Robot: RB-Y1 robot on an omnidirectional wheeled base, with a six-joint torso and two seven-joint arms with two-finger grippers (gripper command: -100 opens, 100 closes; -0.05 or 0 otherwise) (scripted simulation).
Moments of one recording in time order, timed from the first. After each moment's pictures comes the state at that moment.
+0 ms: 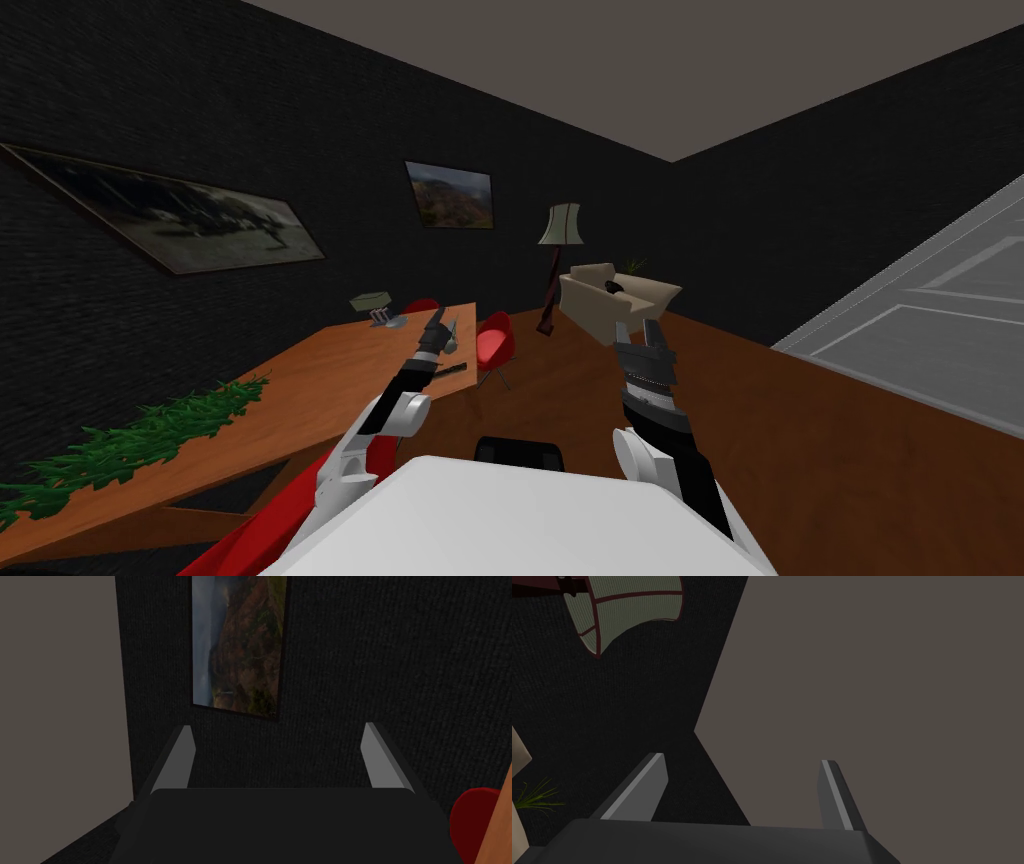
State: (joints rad) left arm 0.37 0.27 0.06 -2.13 0.18 -0.16 0.08; right arm 0.51 0.01 -0.04 -2.20 -0.05 -0.62 -0.02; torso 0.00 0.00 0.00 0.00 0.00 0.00
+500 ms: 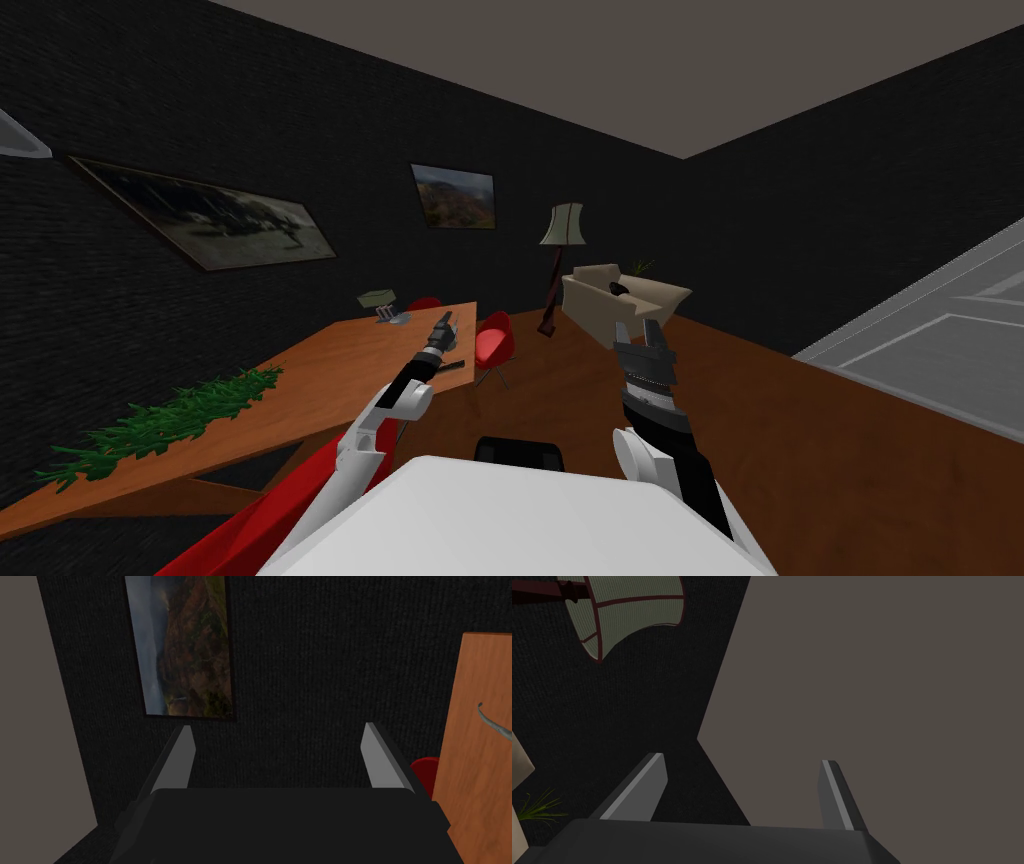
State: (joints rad) left arm 0.28 0.34 0.06 -1.99 0.26 -0.03 0.03; right arm 0.51 0.01 -0.04 -2.20 -0.05 -0.62 -0.02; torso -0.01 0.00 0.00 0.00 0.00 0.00
